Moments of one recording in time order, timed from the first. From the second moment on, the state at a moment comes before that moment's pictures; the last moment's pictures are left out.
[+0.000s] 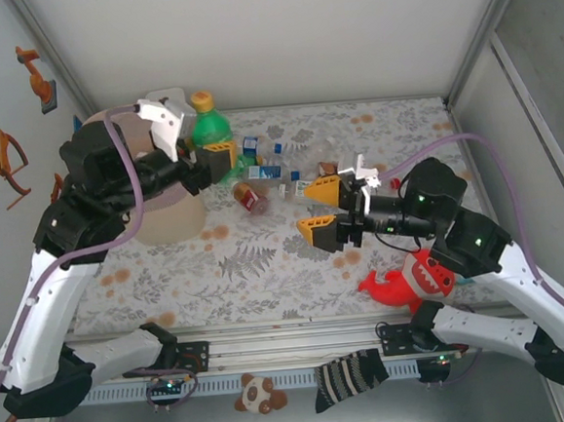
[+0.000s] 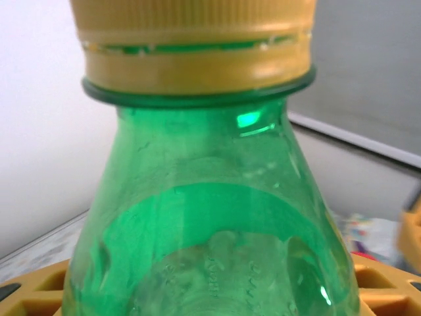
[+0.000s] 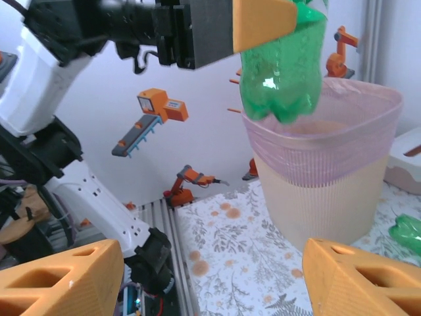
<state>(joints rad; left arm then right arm) -0.63 1.12 1.67 -0.72 0.24 0.00 0.90 0.88 1.21 -0.41 -0.46 0.17</state>
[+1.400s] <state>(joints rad) 0.07 1.80 1.87 -1.24 -0.09 0.07 0.90 0.92 1.23 -0.46 -0.41 0.14</state>
